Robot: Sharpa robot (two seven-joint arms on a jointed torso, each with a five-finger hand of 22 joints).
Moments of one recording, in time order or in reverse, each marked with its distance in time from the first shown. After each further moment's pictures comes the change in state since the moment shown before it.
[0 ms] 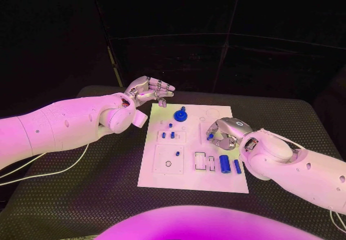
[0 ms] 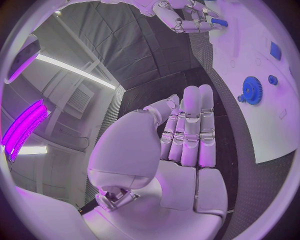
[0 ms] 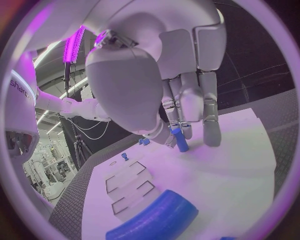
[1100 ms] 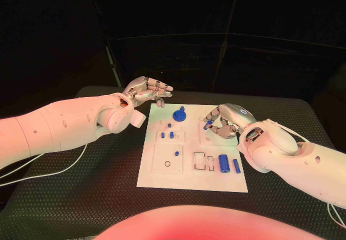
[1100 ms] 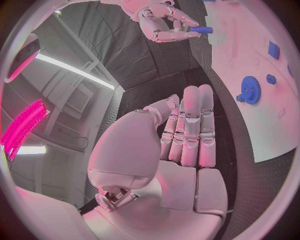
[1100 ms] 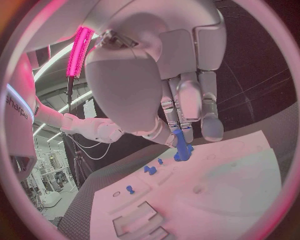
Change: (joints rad) left arm 0.000 -0.002 0.000 -0.008 0.000 0.010 -0.009; left_hand 0.000 0.000 0.000 0.000 0.000 0.000 0.000 0.000 0.000 0.000 0.000 0.004 0.000 0.000 0.000 0.000 0.000 0.000 0.000 0.000 0.000 -0.001; right arm 0.000 -0.023 0.090 0.092 0.040 -0.078 -0.017; right_hand 0.023 0.020 0.104 -0.047 -0.023 0.087 -0.026 0.024 0.005 0.138 -0.021 -0.026 0.007 0.010 -0.025 0.026 0.050 0.000 0.059 -0.030 0.065 0.100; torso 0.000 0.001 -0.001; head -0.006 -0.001
